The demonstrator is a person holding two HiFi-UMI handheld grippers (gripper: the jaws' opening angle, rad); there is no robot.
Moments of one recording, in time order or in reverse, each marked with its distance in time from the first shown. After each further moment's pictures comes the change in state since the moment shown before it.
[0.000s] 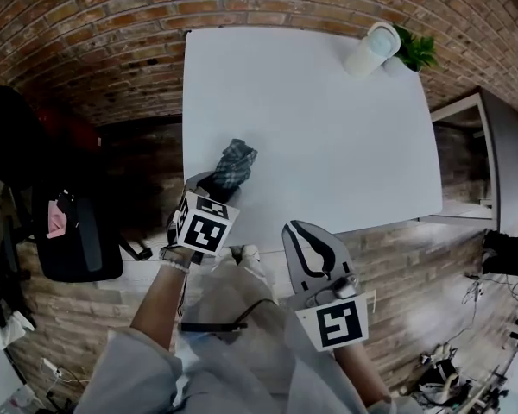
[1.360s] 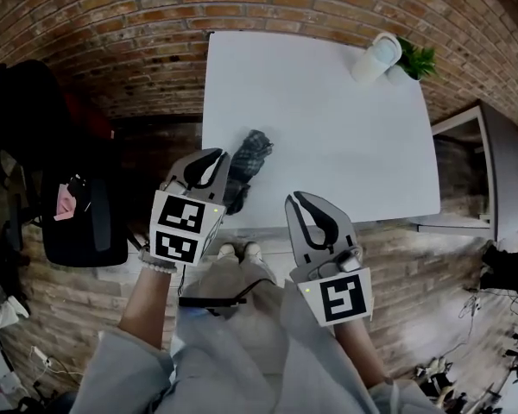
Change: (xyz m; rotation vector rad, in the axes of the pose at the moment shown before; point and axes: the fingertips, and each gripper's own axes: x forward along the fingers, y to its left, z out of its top) left arm -0.146 0.005 0.066 -0.018 -0.424 0.088; right arm -0.016 0.026 0.043 -0.070 -0.106 0.026
